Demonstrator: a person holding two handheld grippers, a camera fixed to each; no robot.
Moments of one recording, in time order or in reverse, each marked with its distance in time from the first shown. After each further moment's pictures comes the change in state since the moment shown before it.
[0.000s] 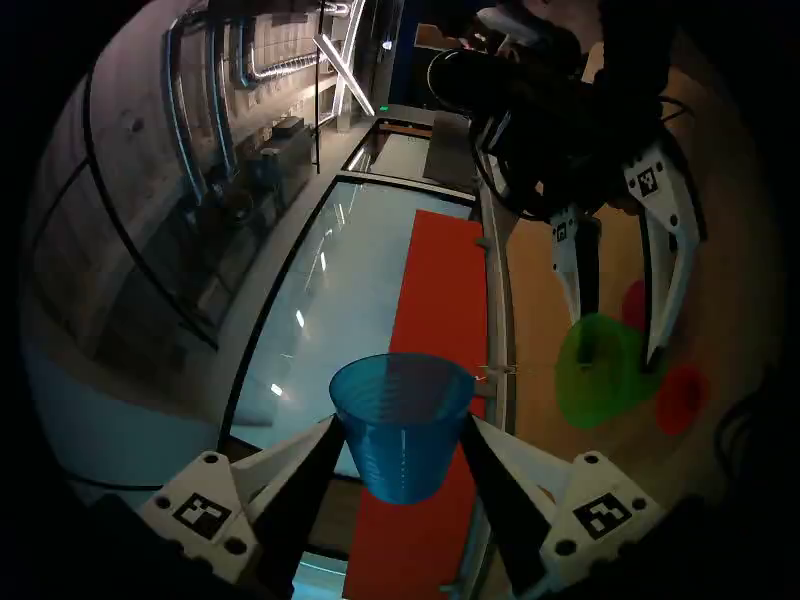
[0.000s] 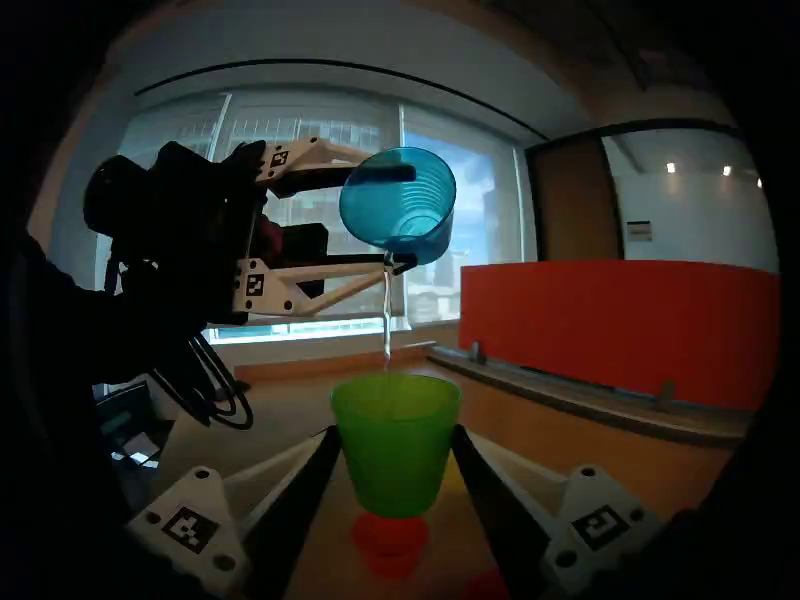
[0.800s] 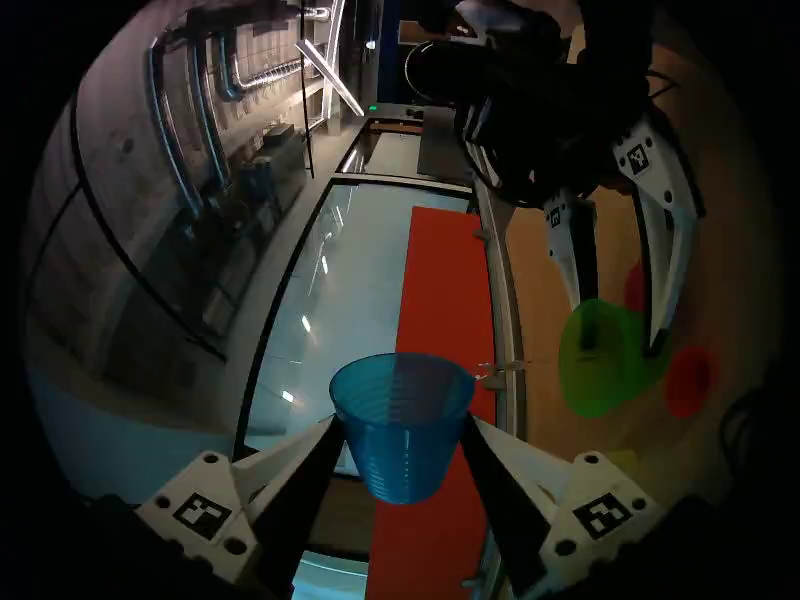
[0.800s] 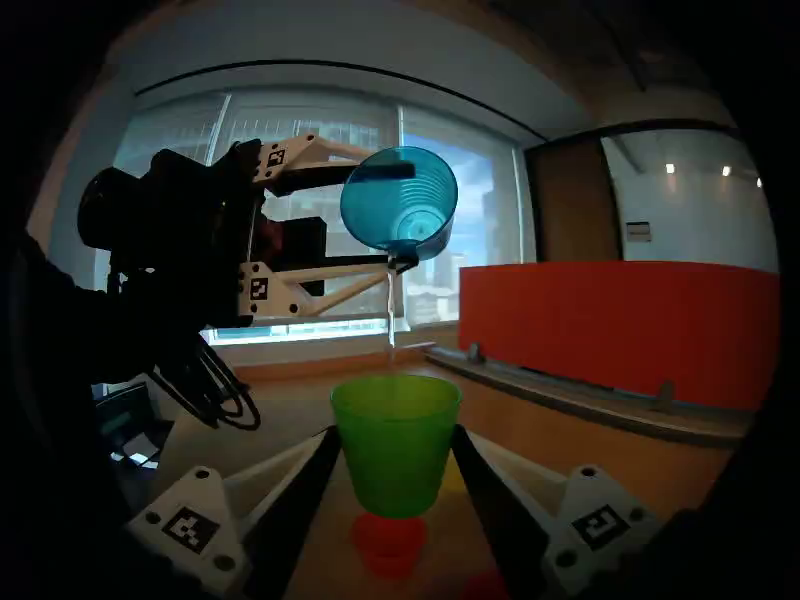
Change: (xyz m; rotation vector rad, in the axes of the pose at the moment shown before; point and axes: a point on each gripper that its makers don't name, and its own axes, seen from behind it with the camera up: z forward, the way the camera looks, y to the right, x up) left arm -0.001 -0.005 0.004 0.015 -0.008 0.076; right arm 0.000 0.001 -0.002 -0.004 0.004 0.000
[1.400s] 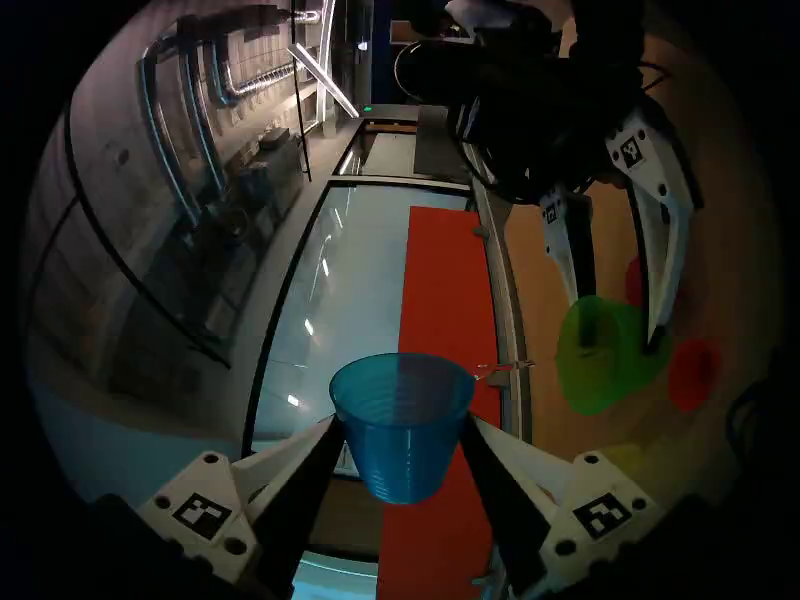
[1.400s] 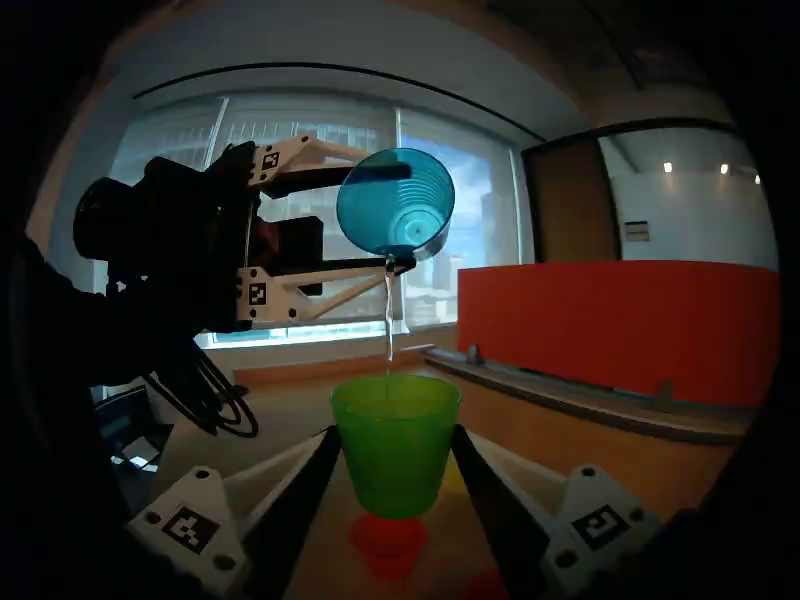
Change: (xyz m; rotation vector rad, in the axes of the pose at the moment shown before) left arm 0.003 0.001 -0.001 0.007 0.001 0.035; right arm -0.001 0.003 0.000 -0.003 0.008 0.005
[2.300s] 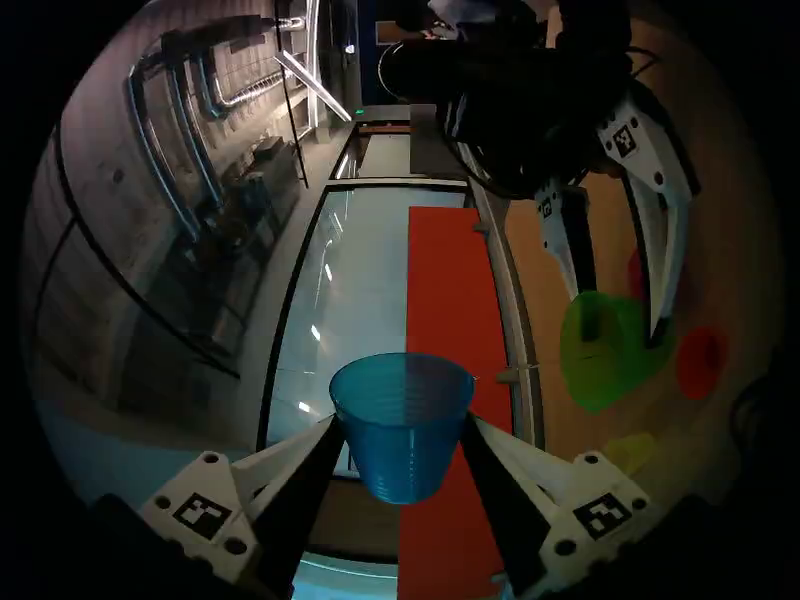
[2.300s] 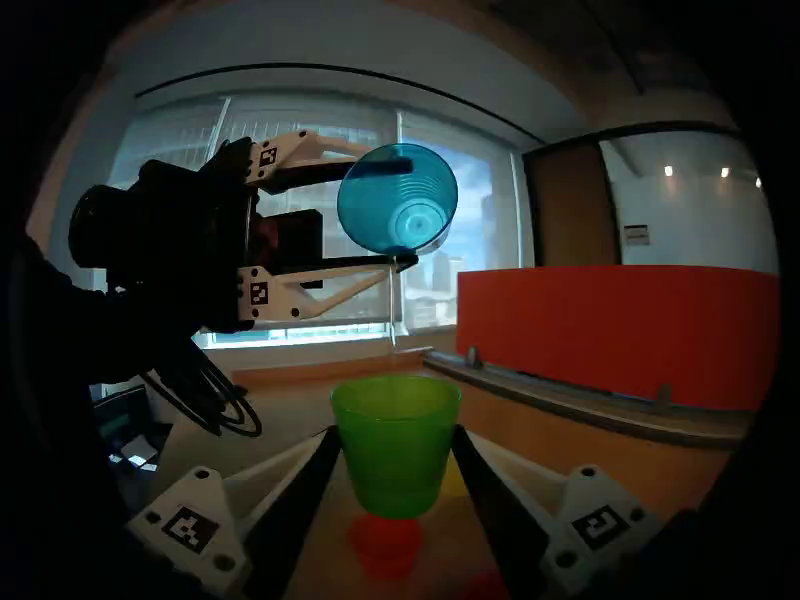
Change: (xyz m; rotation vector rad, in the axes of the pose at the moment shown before) left arm 0.009 -0.005 -0.001 0.016 0.000 0.065; right arm 0.003 0.001 -0.002 -0.002 0.005 -0.006
